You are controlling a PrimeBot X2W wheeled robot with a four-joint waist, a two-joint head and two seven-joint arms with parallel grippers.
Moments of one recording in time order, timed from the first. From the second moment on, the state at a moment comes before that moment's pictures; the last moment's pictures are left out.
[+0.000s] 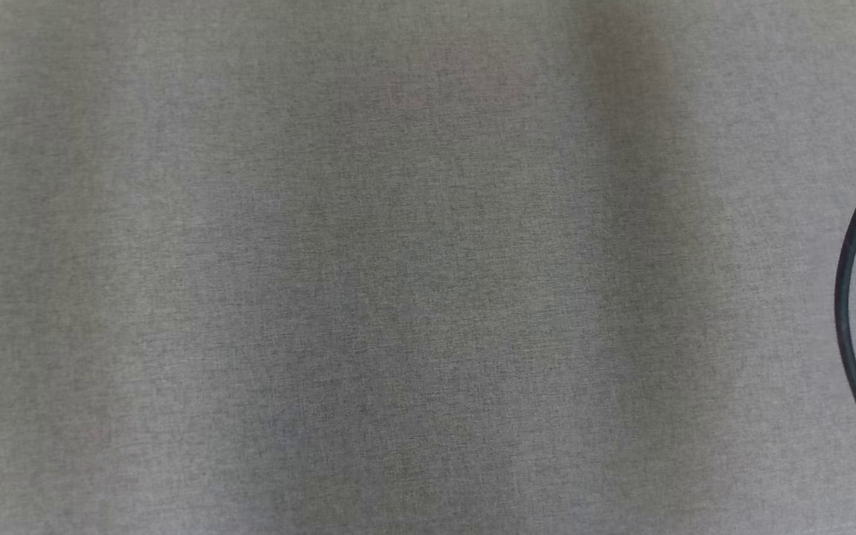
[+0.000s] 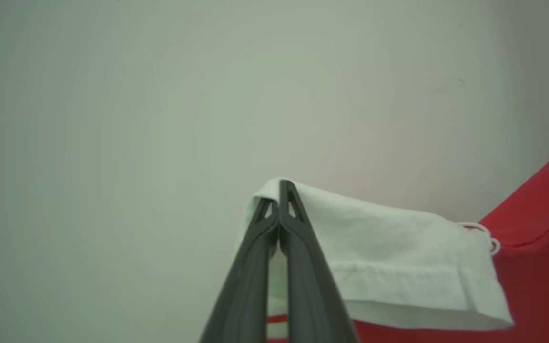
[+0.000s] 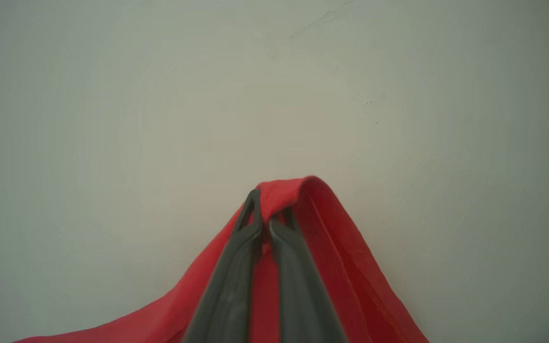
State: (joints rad) left arm -1.88 0.32 -0.50 0.72 -0.33 -0.13 -0.07; right arm -1.78 -0.26 0.36 1.07 0.88 0.13 -0.09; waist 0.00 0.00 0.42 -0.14
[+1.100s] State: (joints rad) left arm -1.60 0.32 -0.42 0.68 -0.44 -0.07 -0.26; right arm -1.48 -0.38 0.57 0.81 1.08 0.13 -0.12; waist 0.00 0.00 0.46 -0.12
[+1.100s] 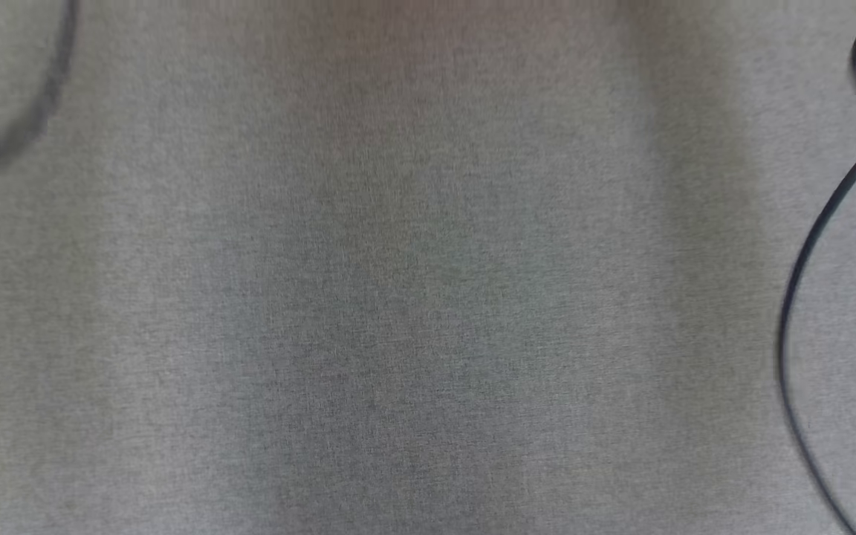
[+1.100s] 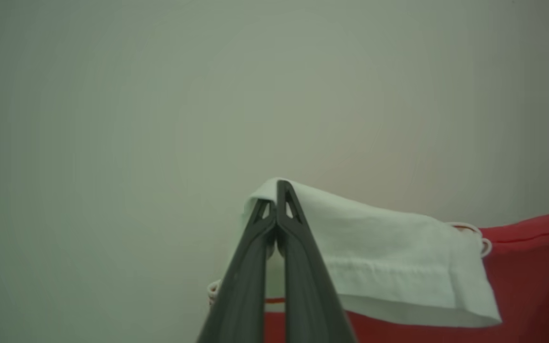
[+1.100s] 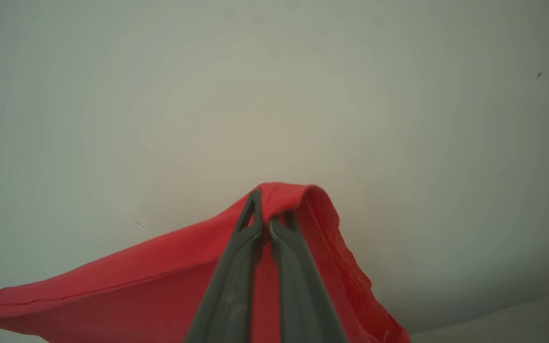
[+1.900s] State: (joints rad) left arm -0.34 0.36 -0.29 -0.21 -0.61 0.28 -0.25; right arm -0.65 -0.51 0.72 0.42 1.25 0.13 -0.23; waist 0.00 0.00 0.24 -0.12
